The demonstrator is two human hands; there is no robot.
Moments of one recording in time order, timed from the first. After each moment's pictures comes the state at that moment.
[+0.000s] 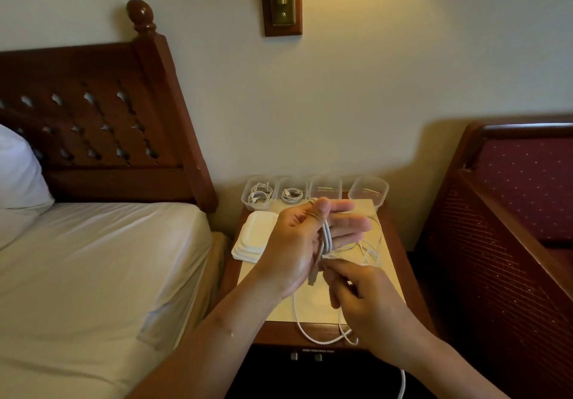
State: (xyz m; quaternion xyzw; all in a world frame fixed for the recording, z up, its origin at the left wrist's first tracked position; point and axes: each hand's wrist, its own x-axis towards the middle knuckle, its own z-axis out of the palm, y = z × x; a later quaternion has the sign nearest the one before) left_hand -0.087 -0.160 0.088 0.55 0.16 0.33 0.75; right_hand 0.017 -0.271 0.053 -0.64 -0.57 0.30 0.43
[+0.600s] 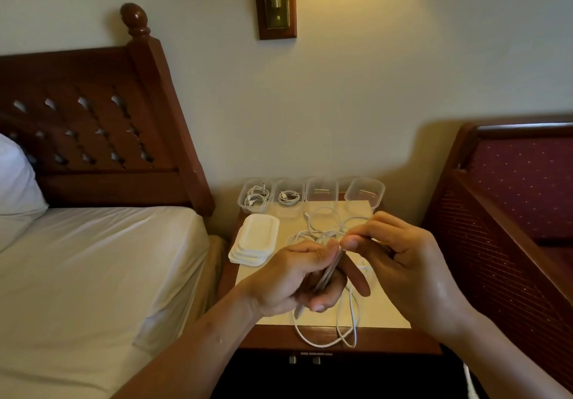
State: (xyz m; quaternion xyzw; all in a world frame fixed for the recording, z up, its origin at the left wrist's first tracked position) left_hand -0.103 -0.154 0.070 0.64 0.05 0.06 0.77; right_hand 0.059 -0.272 0.087 -0.59 -0.62 0.08 0.50
